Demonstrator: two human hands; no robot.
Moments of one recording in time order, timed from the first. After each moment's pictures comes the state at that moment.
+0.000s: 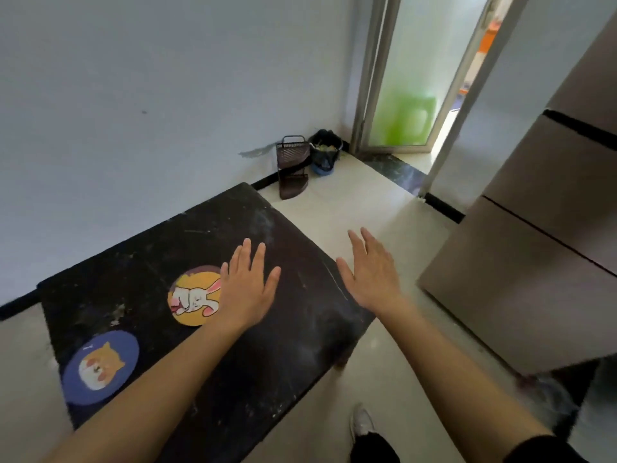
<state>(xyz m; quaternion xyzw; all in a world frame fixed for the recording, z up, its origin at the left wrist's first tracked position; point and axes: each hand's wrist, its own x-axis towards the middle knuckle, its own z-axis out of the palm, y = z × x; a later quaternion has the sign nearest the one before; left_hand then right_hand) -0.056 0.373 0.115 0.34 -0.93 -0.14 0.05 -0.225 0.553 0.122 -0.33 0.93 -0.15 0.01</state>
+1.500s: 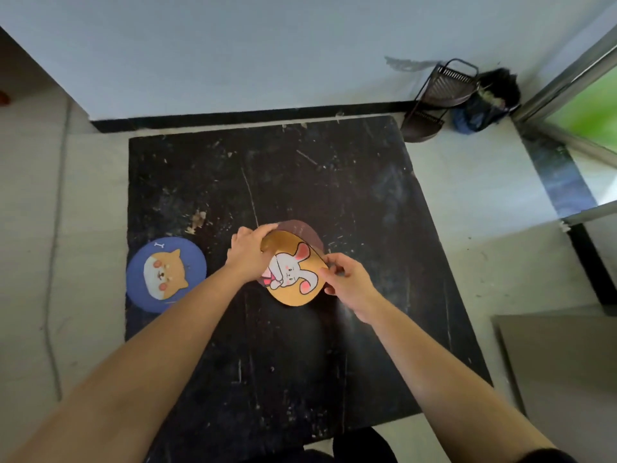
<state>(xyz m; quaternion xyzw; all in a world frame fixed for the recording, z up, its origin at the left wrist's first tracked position) 0.032 0.171 -0.033 0.57 -0.73 -0.37 -0.03 -0.146 0.306 -0.017 -0.25 0.73 -0.34 0.54</state>
